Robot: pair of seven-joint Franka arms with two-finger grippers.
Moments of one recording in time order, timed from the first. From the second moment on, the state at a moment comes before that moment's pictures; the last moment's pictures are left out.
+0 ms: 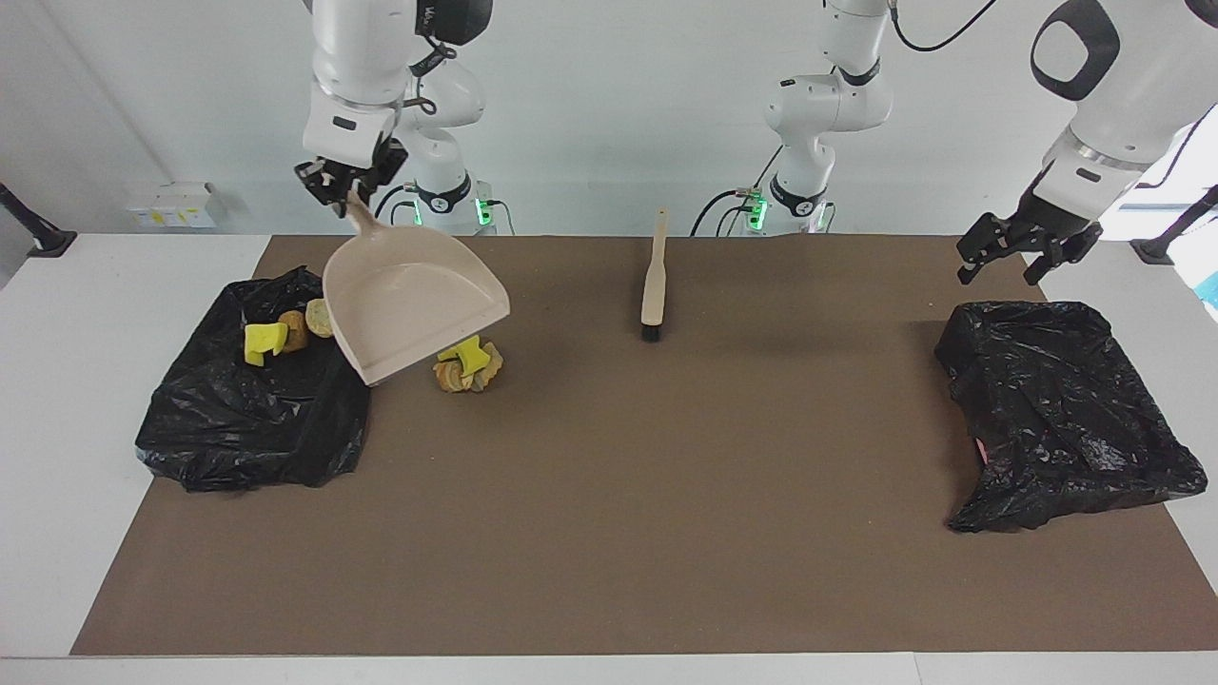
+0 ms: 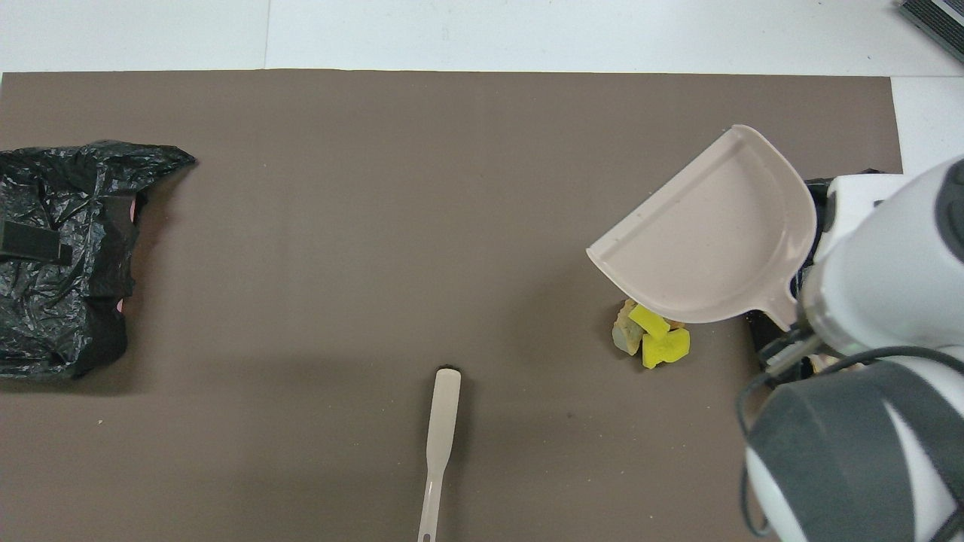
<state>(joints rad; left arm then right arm) 0.00 -0.05 0.04 -1.63 -0.03 1.60 0.07 0.08 -0.08 0.24 -1.68 -0.22 1.42 -0.23</state>
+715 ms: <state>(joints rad) -0.01 -0.06 0.03 -1.62 -0.03 1.57 0.08 0.31 0.39 0.24 -1.43 -0.05 1.74 0.53</state>
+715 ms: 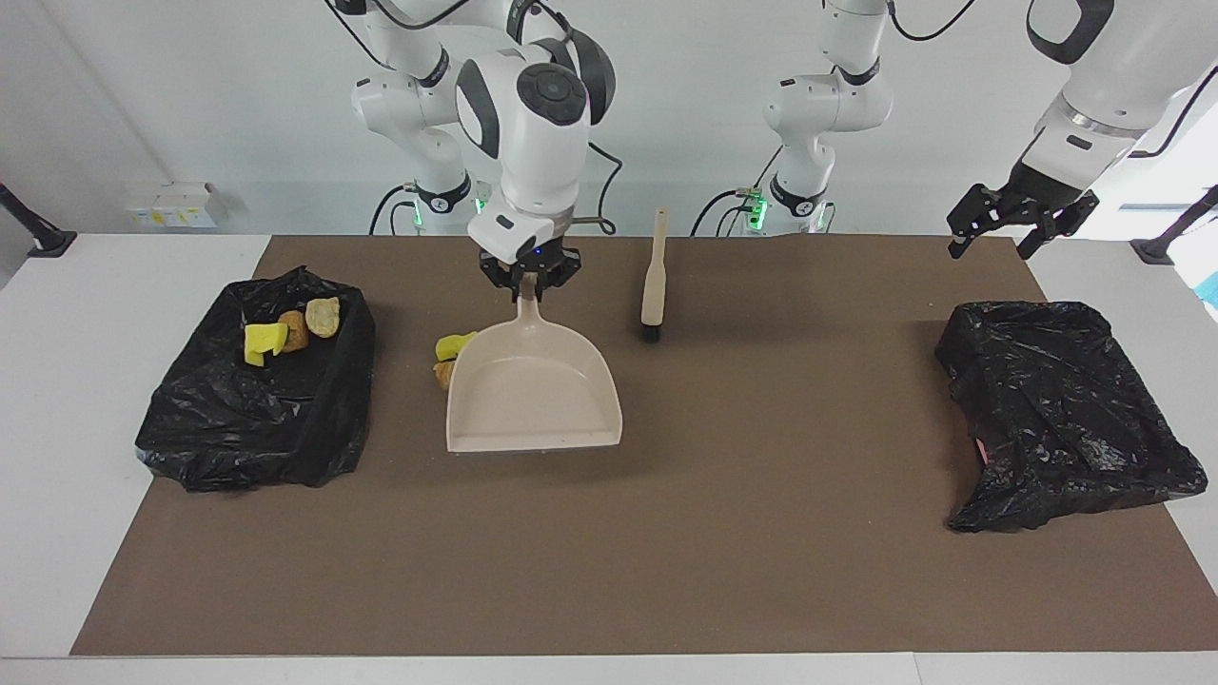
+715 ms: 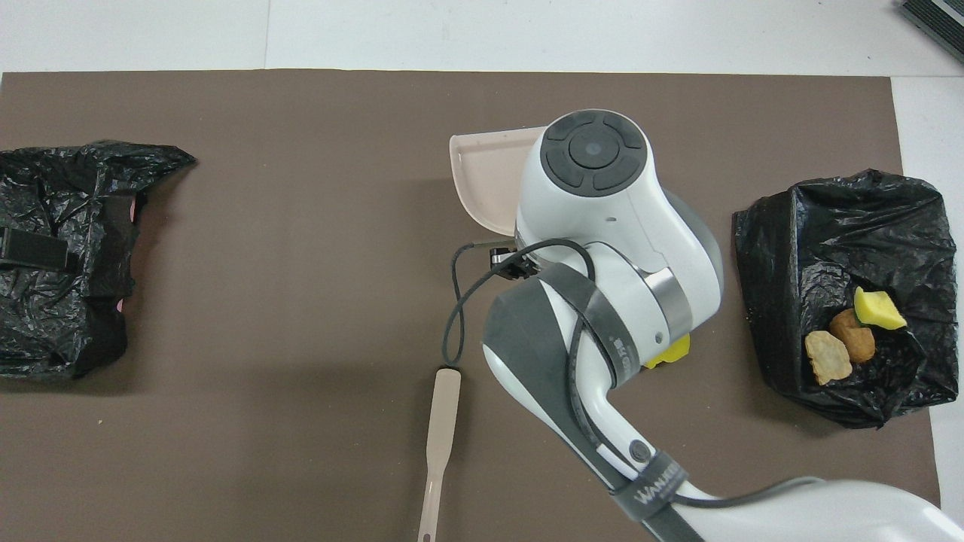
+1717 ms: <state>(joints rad) -0.01 -0.06 0.03 -1.62 -0.03 1.57 0.08 0.44 0.69 0.24 -1.33 -0.02 2.03 0.68</state>
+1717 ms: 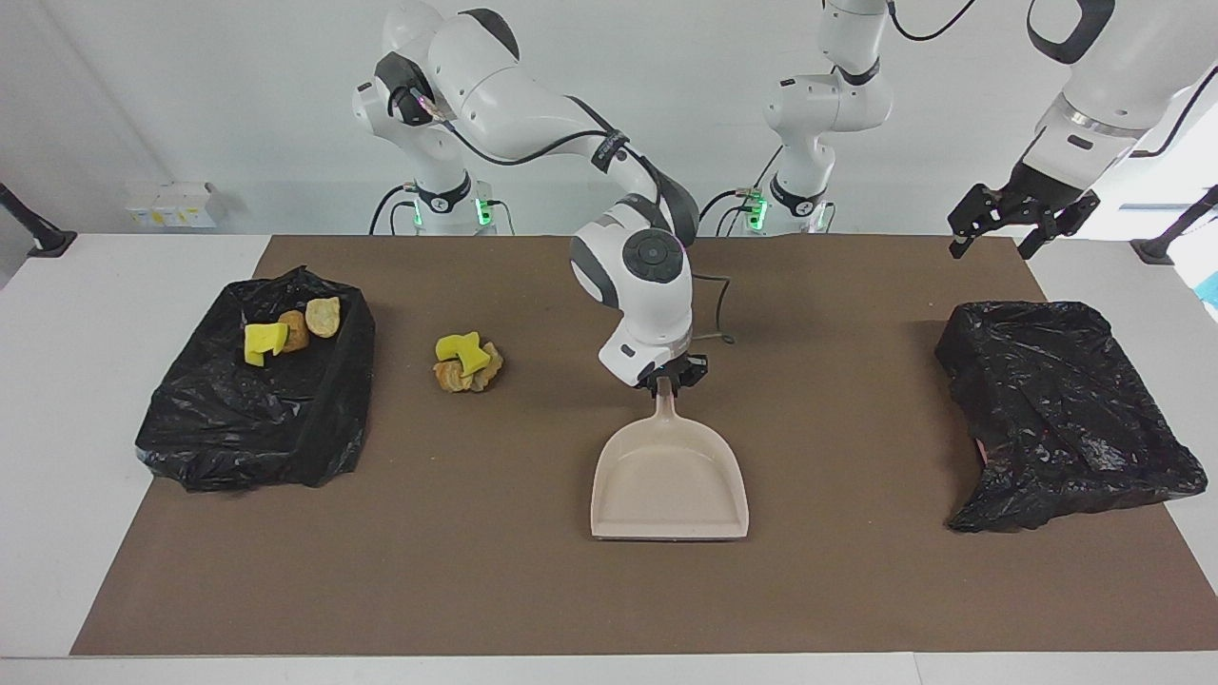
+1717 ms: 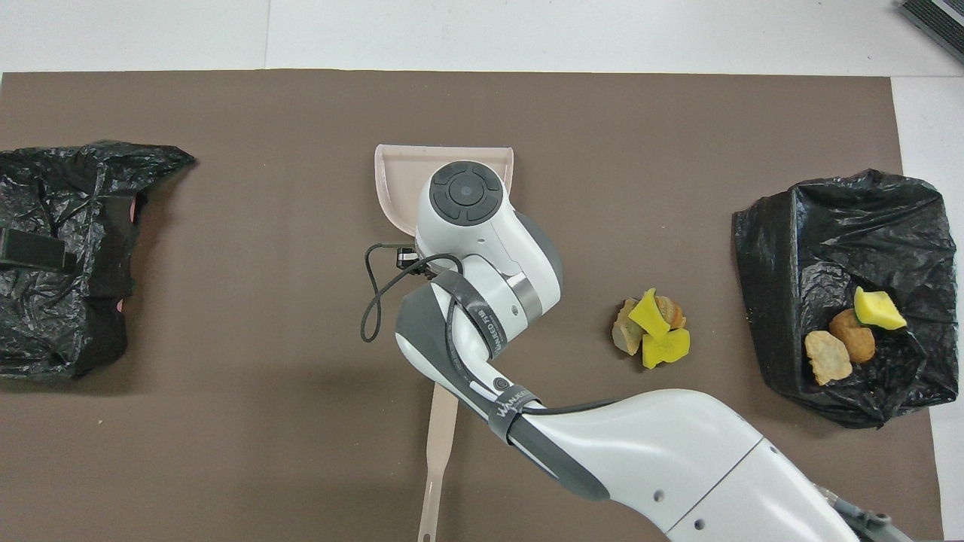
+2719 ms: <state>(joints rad) -0.01 -0.06 0.03 -1.62 -0.03 1.57 0.08 0.52 0.15 0.25 -1.81 0.32 1.92 0.68</state>
